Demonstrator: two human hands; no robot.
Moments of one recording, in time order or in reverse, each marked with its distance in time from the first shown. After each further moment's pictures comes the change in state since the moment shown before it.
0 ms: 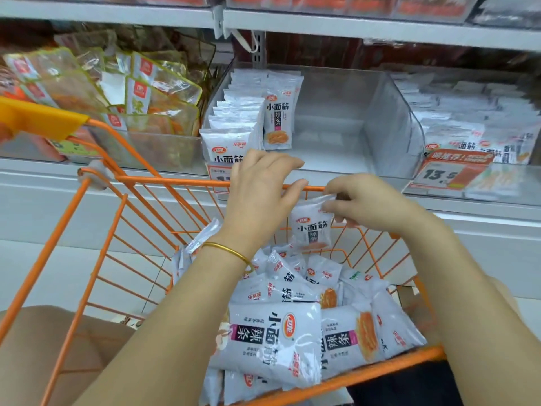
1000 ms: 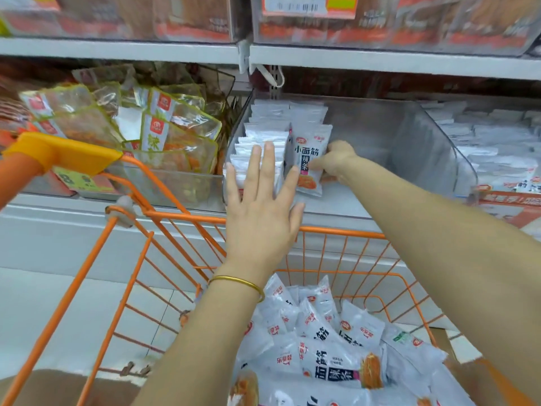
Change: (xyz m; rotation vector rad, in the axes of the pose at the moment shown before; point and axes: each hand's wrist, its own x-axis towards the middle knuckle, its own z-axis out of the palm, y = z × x) left_hand 0.026 -0.060 0.021 0.563 -0.004 0.033; right_hand 0.190 -0.007 -0.003 0.674 0.223 0.419
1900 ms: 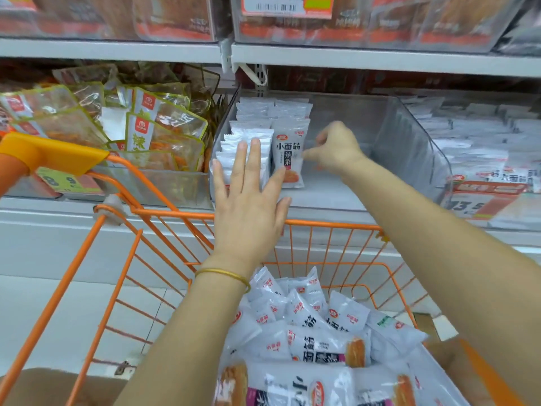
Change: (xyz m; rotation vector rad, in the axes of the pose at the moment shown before) left_hand 0.007 0.000 -0.007 -0.068 0.048 0.010; right_hand -0.036 -0.010 -0.020 -0.165 0.193 -0.205
